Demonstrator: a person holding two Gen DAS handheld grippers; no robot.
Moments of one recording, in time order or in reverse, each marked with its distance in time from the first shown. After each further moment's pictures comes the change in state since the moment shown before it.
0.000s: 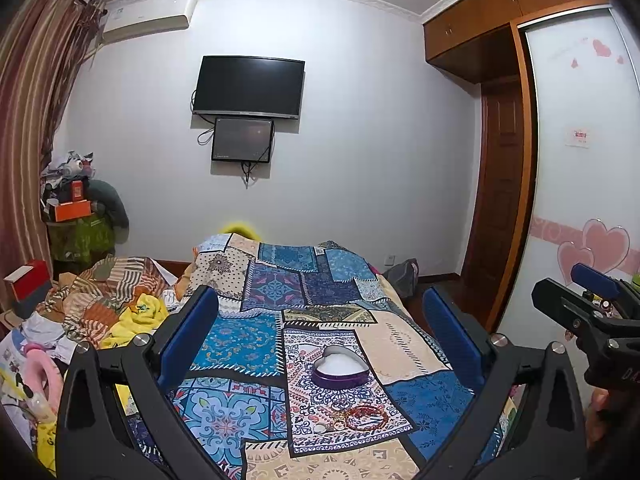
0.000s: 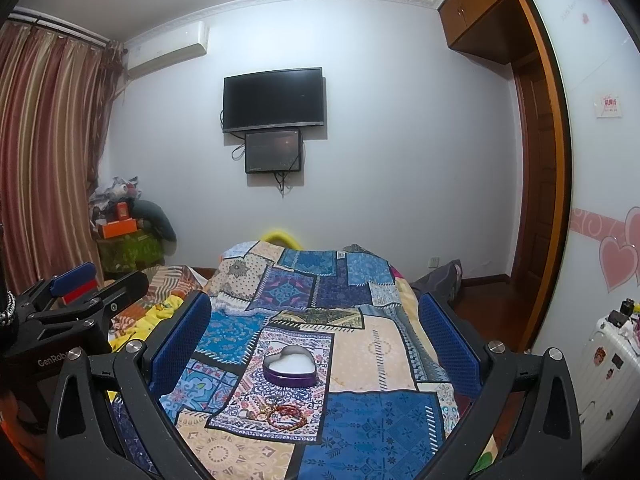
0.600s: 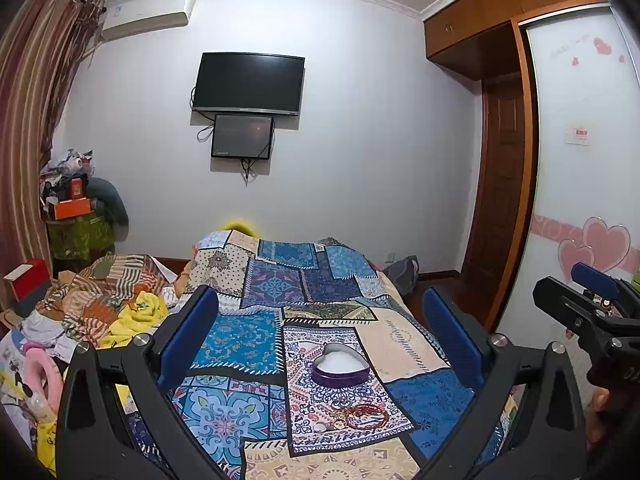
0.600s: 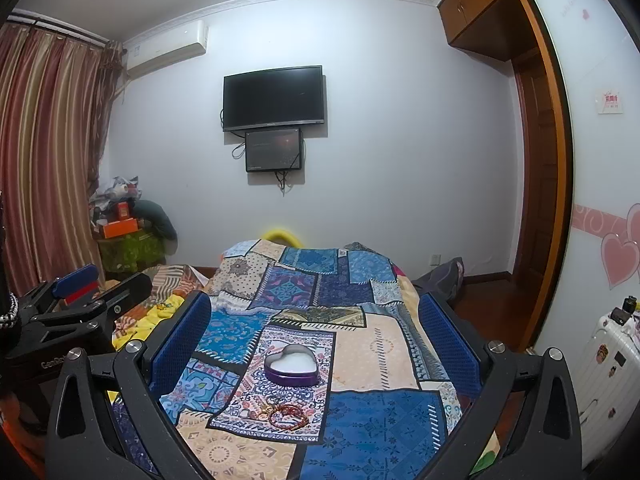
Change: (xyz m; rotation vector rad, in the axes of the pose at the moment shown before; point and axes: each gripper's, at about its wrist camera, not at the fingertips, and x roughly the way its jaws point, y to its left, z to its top) left arm 0.005 -0.001 -0.001 0.001 0.015 -0.001; right arm 0.003 0.000 0.000 0.003 0.006 0.005
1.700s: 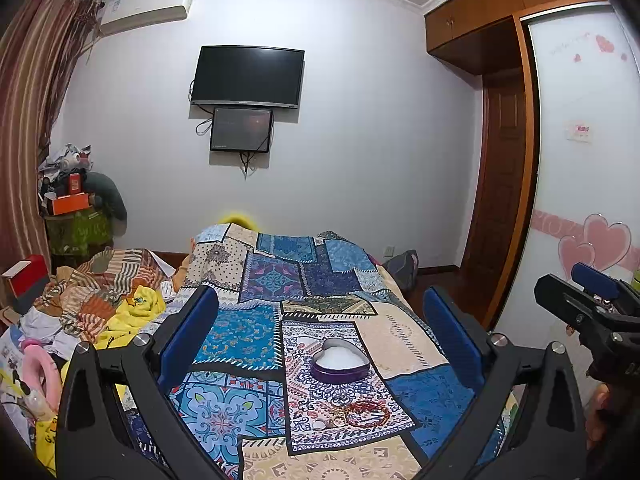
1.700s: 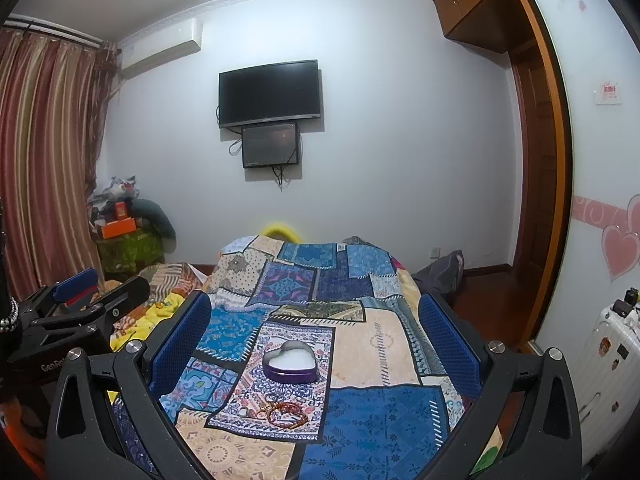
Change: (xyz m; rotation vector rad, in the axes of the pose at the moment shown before) left arm 0.011 0.004 -0.003 -0.002 0.024 -0.002; right arm 0.009 -0.008 -0.005 0.023 0.025 -0.001
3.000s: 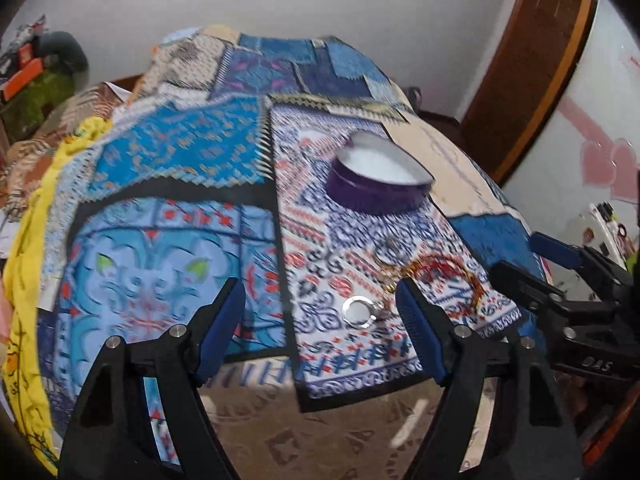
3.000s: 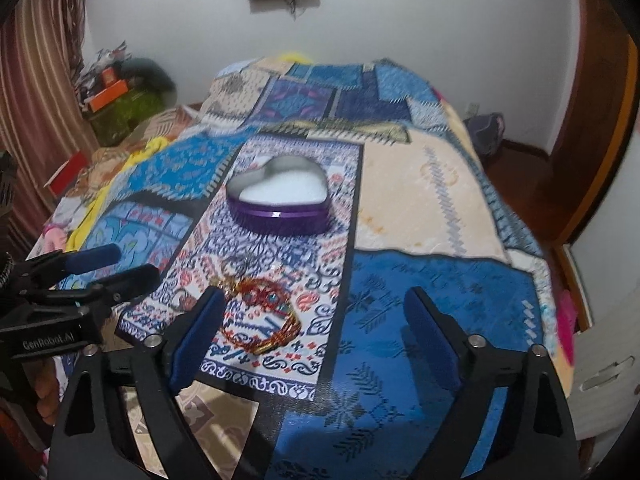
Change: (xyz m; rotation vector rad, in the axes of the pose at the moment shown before) left arm 0.171 0.034 -0.154 -0.073 0.676 -0.089; right arm 0.159 -0.019 -0.125 -0.021 0.607 0.109
